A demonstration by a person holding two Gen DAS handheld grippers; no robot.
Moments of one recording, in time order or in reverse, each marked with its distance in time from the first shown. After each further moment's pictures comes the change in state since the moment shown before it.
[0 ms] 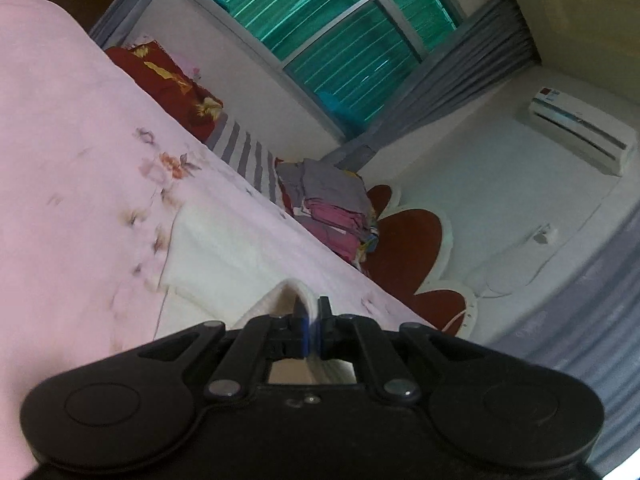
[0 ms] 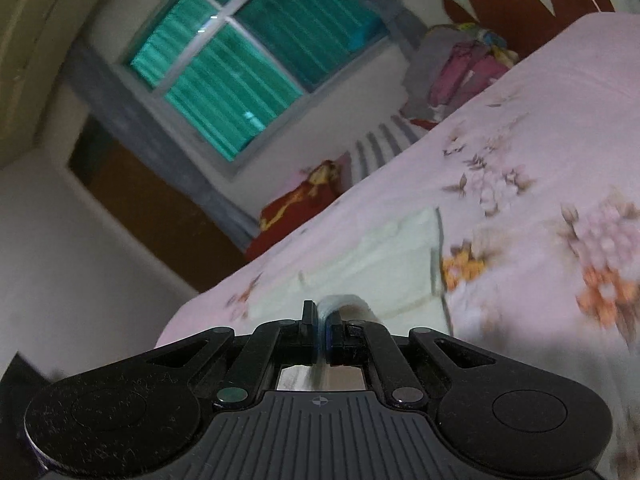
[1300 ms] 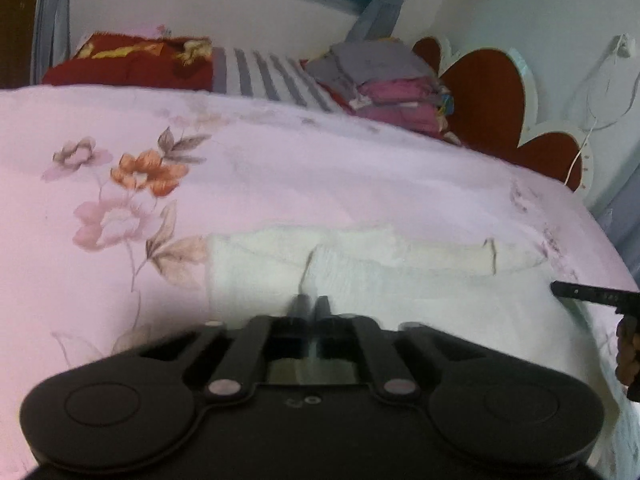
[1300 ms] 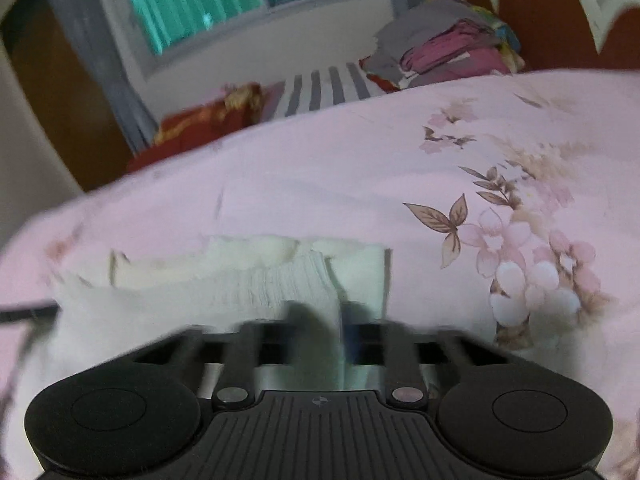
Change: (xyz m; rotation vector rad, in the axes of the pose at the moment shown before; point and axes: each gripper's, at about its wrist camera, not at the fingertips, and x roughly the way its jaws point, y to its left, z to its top) left arm 0.196 0.053 0.054 0.438 0.331 0.237; right arm 0.228 -0.061 0.050 -0.338 0.217 -0.336
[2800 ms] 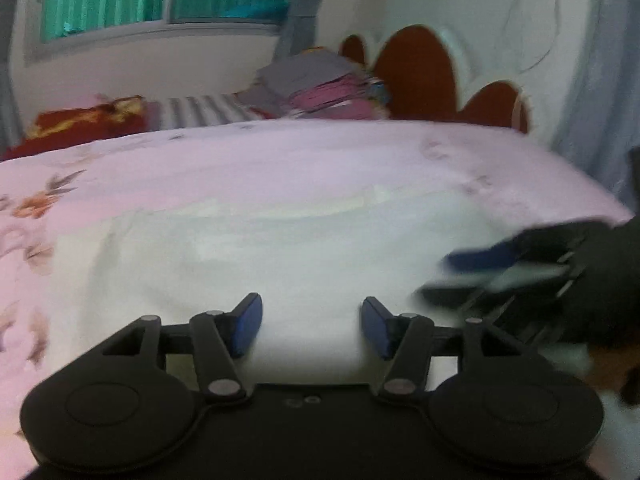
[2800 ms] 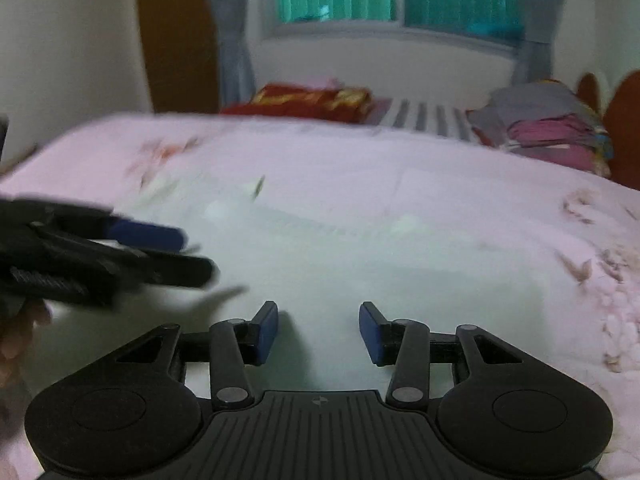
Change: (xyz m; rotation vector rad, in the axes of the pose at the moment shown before) left arm 0.008 -0.119 -0.068 0.250 -0.077 0.022; right arm 0.000 0.115 -0.064 -0.402 -0.032 0.093
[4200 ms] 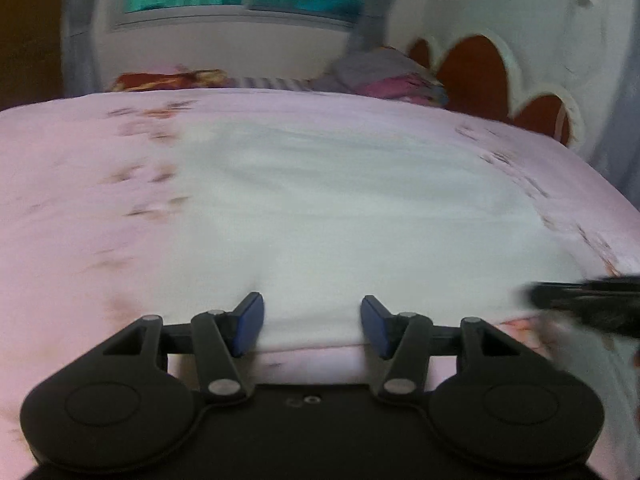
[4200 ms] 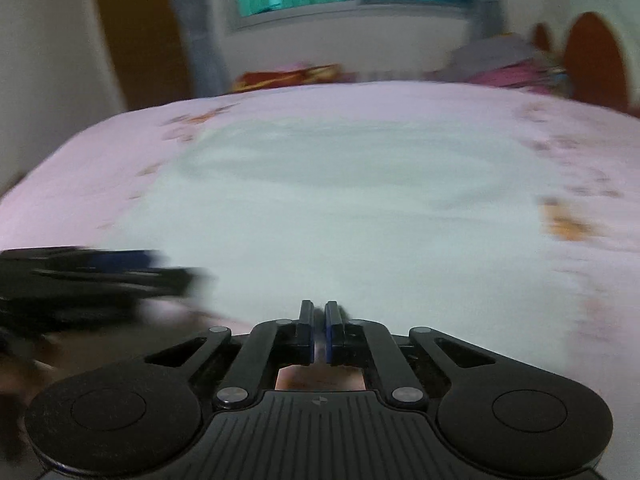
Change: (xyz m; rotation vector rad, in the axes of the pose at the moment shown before) left arm -0.117 -0.009 -0.092 -0.157 0.011 0.163; right arm -0.091 0.063 -0.079 0.206 0.028 -0.084
